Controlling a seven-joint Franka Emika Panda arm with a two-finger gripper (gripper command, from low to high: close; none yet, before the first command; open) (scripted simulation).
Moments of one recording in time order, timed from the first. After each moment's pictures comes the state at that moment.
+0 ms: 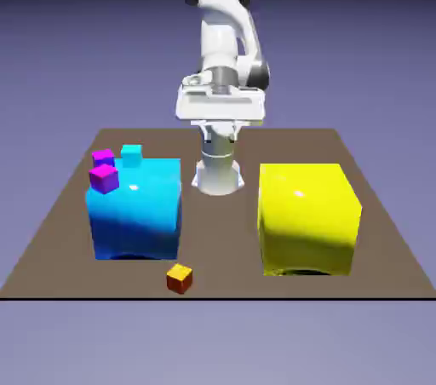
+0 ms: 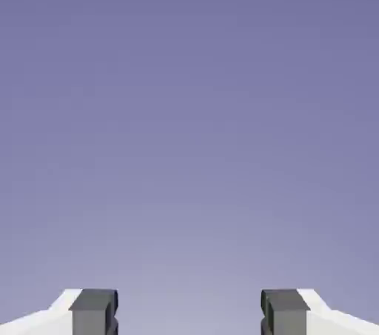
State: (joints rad) arm 0.02 -0.53 -0.01 -2.78 -0.01 3.01 0.70
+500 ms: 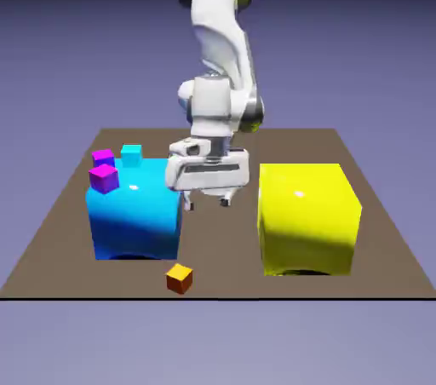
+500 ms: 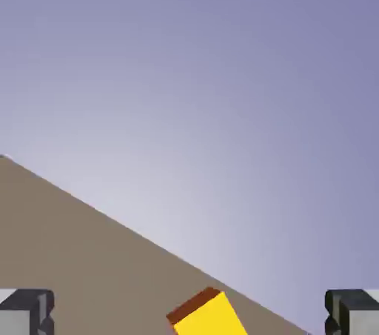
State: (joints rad) arm 0.13 0.02 -0.19 -2.46 -0.12 2.71 0.19
